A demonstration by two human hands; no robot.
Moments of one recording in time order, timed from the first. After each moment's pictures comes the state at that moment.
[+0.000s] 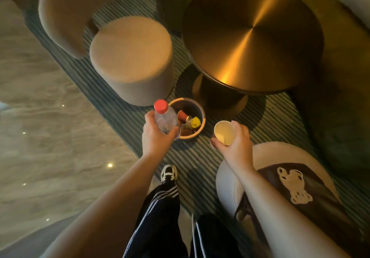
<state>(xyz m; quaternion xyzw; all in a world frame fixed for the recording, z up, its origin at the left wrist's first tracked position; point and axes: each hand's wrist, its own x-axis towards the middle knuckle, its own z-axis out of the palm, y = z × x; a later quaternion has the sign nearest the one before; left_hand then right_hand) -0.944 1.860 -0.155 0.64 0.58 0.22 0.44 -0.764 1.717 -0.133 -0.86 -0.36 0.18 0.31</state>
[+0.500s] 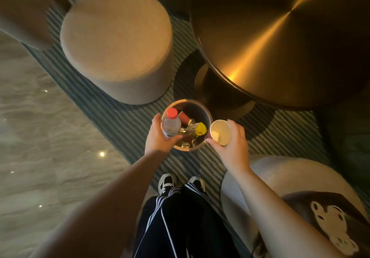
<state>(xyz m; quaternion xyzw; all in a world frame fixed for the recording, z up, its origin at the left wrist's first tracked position) -0.909 1.984 -0.313 0.64 0.56 0.11 0.51 -0.739 1.851 -0.269 -0.87 -0.33 0.22 0.28</state>
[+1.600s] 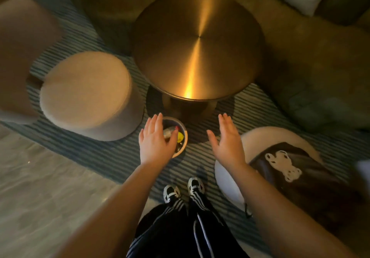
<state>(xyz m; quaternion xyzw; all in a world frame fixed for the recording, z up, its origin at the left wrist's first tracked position) -0.866 1.931 -0.117 0.88 0.38 0.05 0.27 -0.737 1.767 -0.110 -0.92 -0.27 0.16 0.25</state>
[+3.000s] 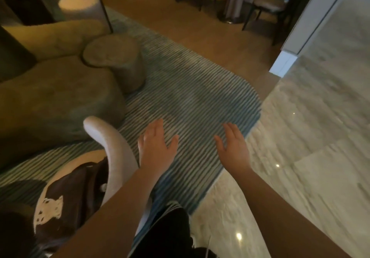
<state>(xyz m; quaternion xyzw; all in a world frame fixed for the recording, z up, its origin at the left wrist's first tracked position) -0.748 1.115 -0.040 0.93 -0.28 -0.05 0.24 -0.882 0.937 -0.037 -0.90 0.34 -0.08 0.28</state>
